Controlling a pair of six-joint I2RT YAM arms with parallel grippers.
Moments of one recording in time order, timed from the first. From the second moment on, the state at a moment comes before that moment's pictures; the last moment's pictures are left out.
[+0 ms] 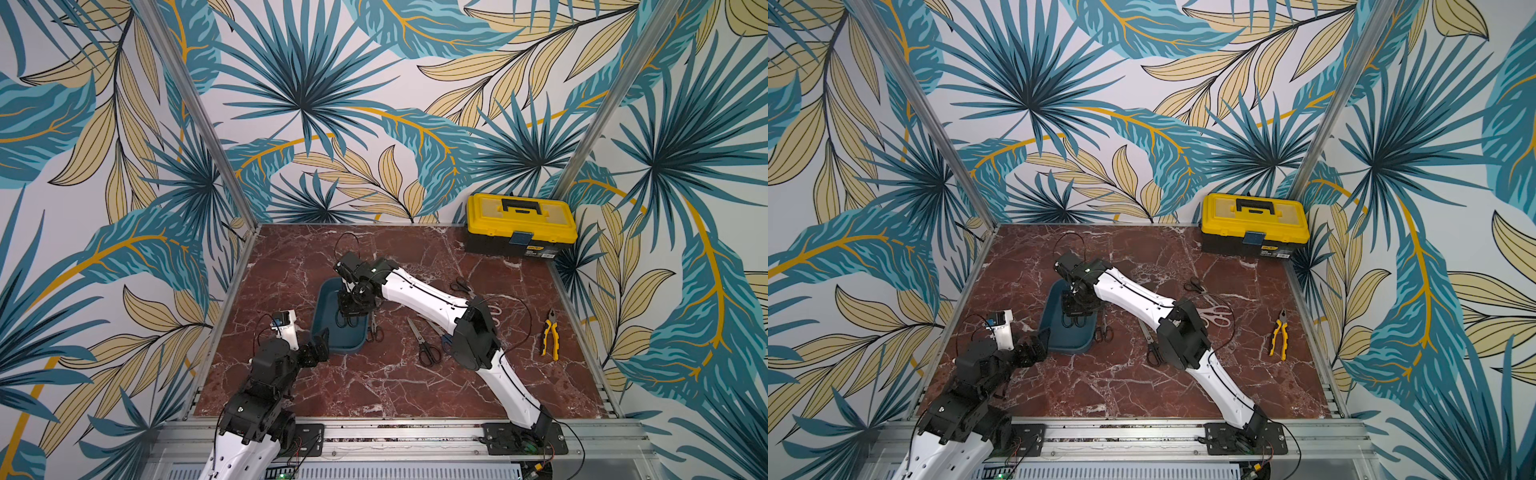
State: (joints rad) left arm -0.29 0.28 0.34 -0.51 -0.05 -0.44; right arm 0.91 2.40 2.30 -1.04 -0.19 0.73
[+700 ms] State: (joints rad) left arm -0.29 0.28 0.32 -0.52 -0.13 -0.47; right arm 0.93 2.48 2.28 -0.97 -0.19 0.77
